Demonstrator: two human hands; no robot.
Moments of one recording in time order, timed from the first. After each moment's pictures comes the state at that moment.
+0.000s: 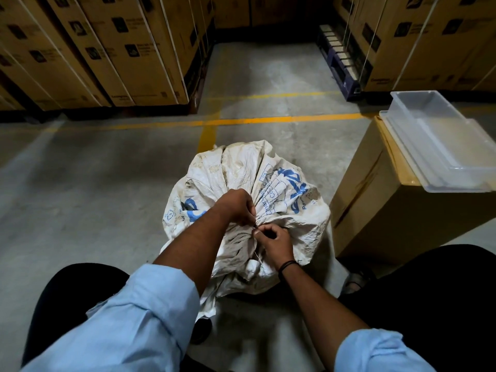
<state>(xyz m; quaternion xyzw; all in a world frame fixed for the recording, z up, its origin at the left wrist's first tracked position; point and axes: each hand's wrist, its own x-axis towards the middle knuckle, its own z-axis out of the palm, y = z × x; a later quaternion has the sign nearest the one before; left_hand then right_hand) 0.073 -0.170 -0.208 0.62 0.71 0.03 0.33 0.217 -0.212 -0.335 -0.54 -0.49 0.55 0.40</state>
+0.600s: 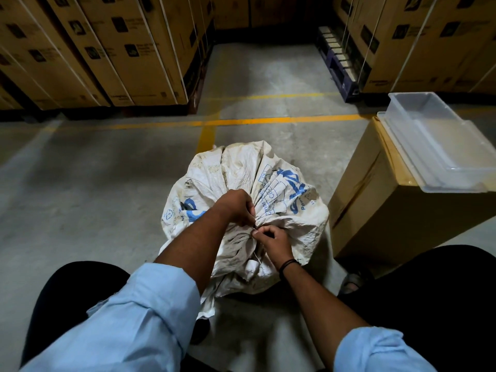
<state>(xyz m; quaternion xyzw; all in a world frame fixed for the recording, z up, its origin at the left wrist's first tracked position) 0.075 -0.171 -0.211 0.62 0.70 0.03 0.34 0.220 -0.209 -0.335 -0.53 -0.48 0.59 0.38</state>
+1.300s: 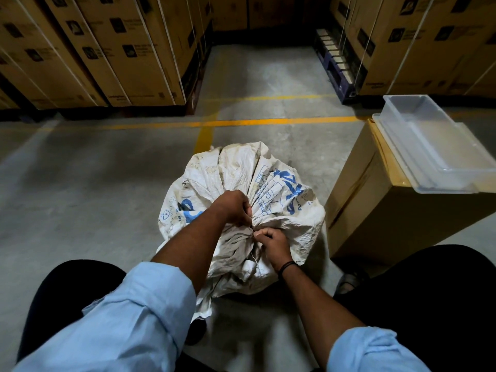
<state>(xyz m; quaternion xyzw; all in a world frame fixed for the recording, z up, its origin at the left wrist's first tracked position) 0.076 -0.172 -0.213 0.63 0.71 0.04 0.31 0.228 -0.210 -0.333 -0.54 -0.47 0.60 0.36</state>
